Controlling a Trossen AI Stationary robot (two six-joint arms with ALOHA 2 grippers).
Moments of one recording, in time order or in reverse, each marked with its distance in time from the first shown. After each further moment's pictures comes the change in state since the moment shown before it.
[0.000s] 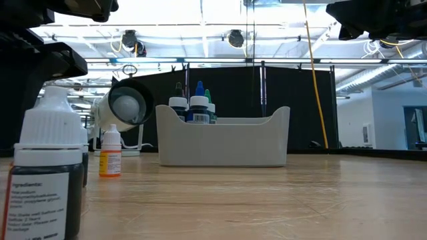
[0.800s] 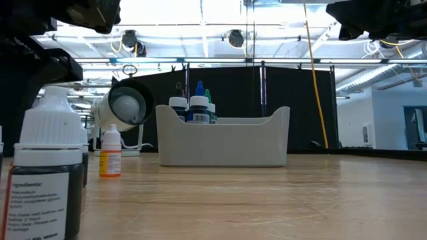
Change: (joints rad) left arm 0.020 0.000 0.000 -0.018 0.048 -0.065; right arm 0.000 0.000 0.000 0.000 0.000 0.003
